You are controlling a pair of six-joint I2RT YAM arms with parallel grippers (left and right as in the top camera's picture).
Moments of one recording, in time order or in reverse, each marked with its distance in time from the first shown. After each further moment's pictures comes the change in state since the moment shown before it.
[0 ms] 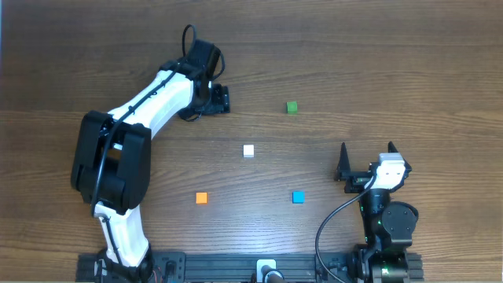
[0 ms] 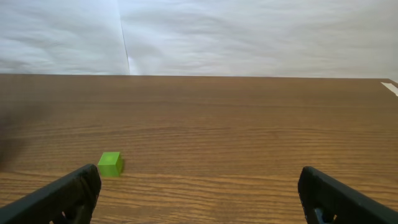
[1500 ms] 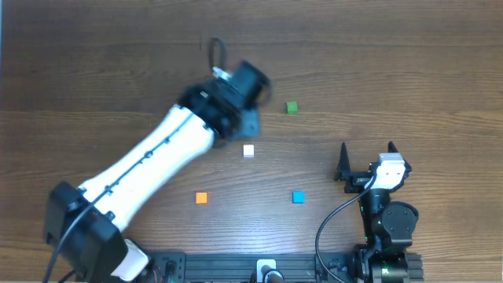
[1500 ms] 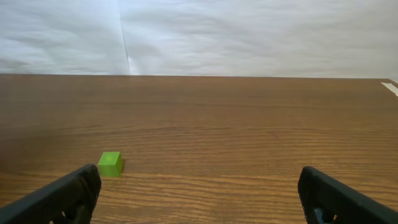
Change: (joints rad) left arm -0.359 -0.353 0.007 -0.237 -0.109 -0.298; right arm 0.000 0.000 0.000 0.000 0.000 0.000
